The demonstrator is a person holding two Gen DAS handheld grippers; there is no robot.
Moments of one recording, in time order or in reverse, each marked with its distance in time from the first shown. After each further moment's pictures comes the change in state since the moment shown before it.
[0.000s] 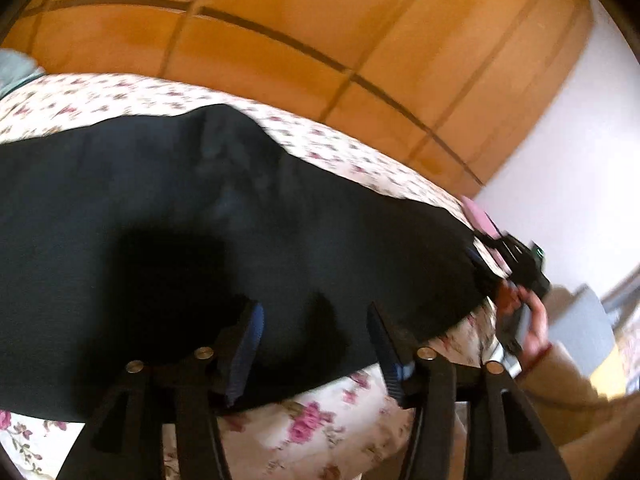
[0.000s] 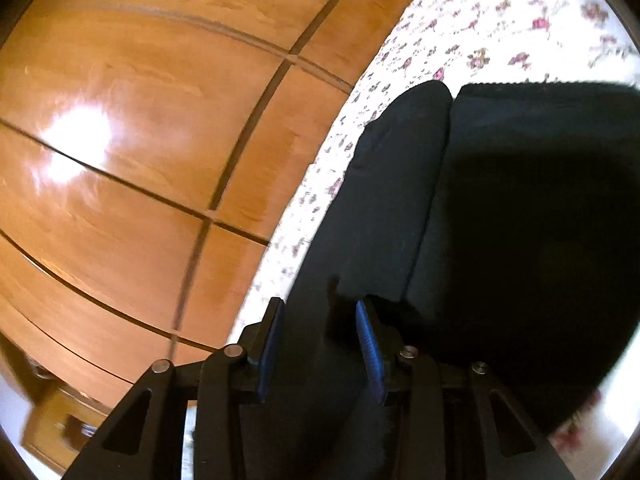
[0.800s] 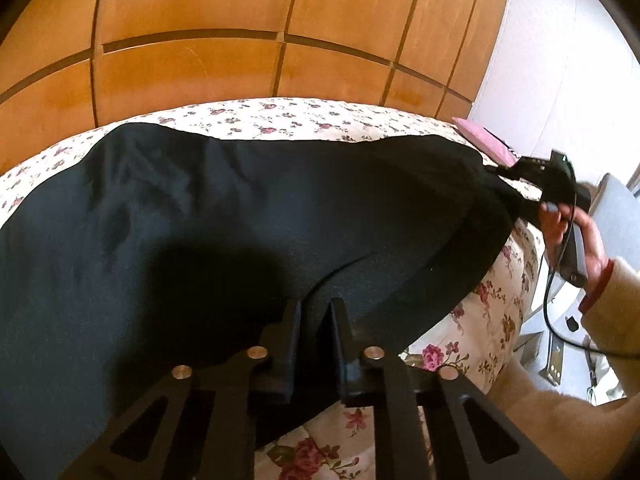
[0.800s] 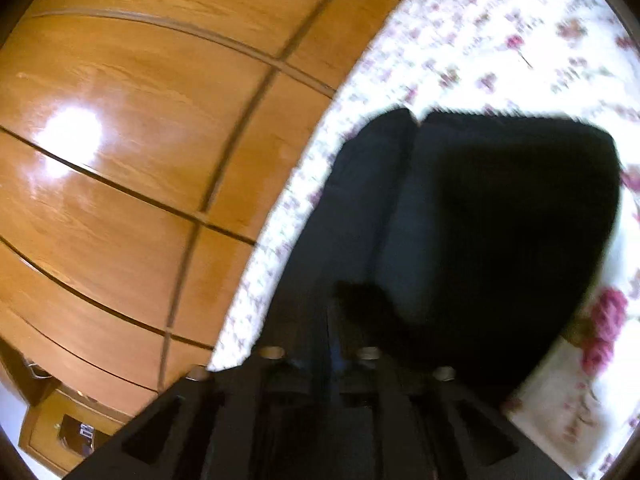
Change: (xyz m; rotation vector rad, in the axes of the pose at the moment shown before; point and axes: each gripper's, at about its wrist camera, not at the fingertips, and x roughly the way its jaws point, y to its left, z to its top) left arm 0.049 -0.047 -0.005 0.319 0.098 0.106; right arm -0.036 -0.012 0.009 0.005 0.033 -0.085
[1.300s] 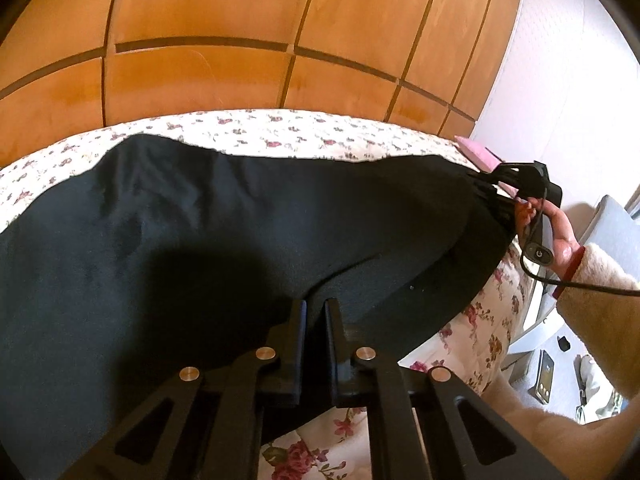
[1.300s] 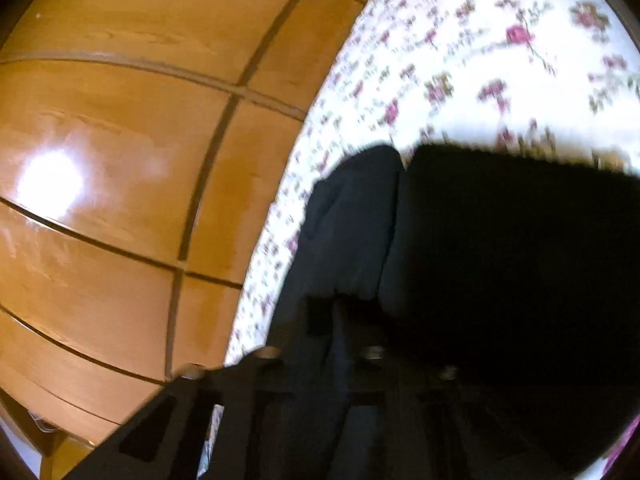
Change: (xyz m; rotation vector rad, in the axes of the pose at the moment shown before) left arm -0.013 0.001 0.009 -0.048 -0.044 -0.006; right arm 0.033 -0.003 0.042 0.115 -0.103 -0.006
